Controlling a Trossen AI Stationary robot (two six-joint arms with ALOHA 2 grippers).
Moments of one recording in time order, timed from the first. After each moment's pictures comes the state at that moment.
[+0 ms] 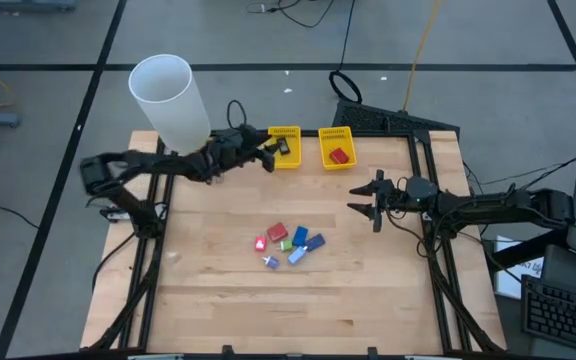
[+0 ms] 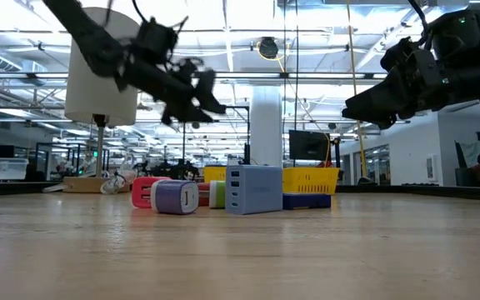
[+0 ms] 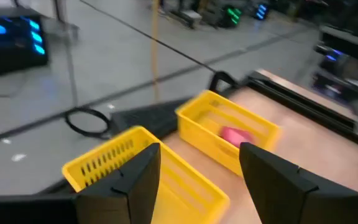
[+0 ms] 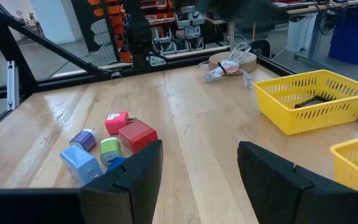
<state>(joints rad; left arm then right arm) 0.48 1.52 0.76 0.50 -0.11 -0.25 -0.26 0.83 0.09 0.62 -0.13 0.11</state>
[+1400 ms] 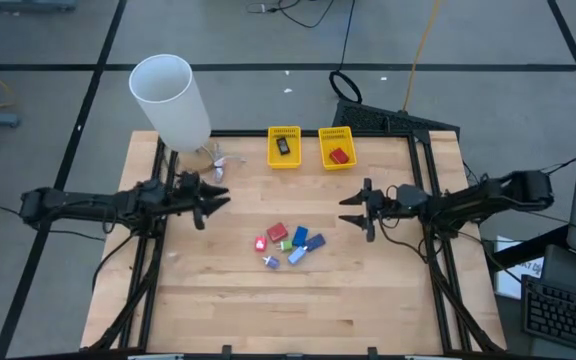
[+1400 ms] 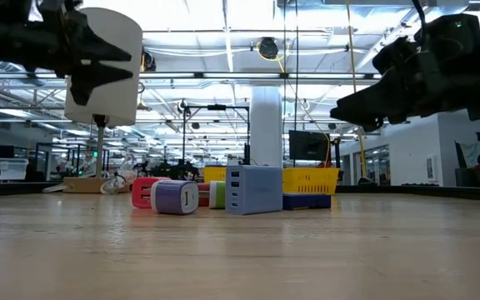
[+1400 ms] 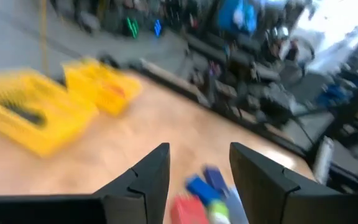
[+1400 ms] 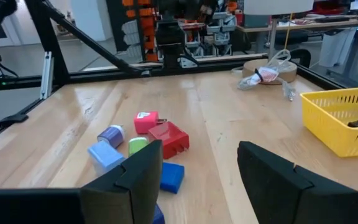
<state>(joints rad) 0.04 0.50 0.19 0.22 -0.13 -0.44 -0.14 1.20 0.09 1.03 -0.13 0.07</state>
